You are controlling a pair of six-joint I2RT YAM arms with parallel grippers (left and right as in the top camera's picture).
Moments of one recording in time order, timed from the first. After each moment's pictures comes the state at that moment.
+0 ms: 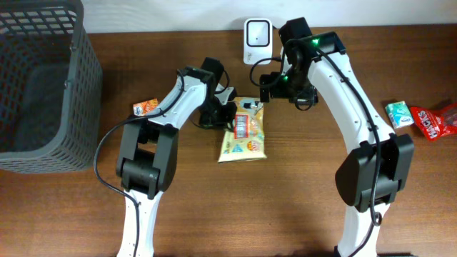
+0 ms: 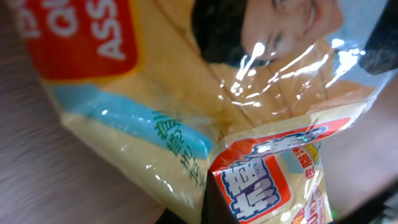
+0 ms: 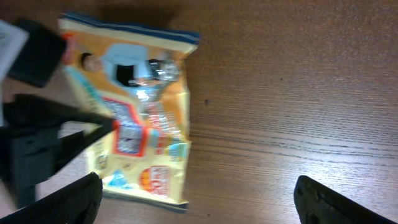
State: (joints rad) left arm -0.37 2.33 1.87 -1.11 0.43 -0.18; right arm 0.26 2.09 2.00 -1.33 -0.13 0.29
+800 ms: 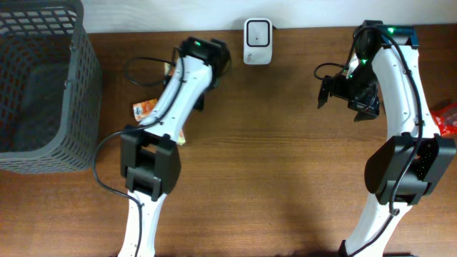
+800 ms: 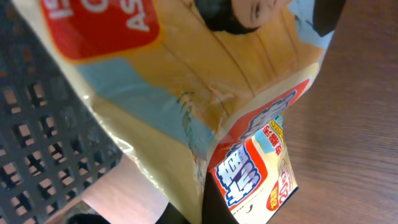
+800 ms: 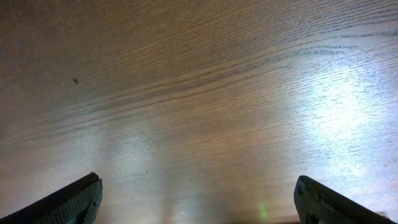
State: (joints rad) left arm -0.43 2.34 2.21 -1.64 -0.60 -0.42; right arm -0.07 2.10 2.04 -1.61 -0.13 0.28
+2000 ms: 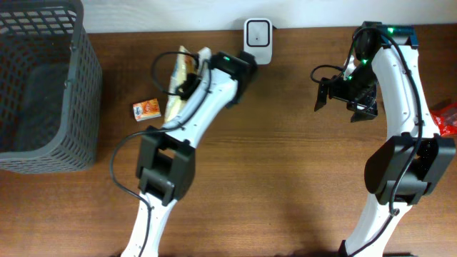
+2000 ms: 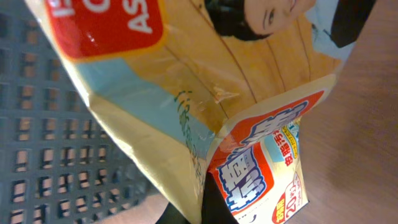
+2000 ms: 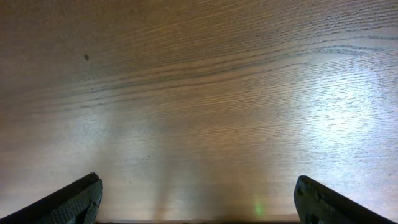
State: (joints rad) left arm -0.56 2.36 2.17 -1.49 -0.97 -0.58; right arm -0.07 2.10 2.04 -1.63 -0.18 0.19
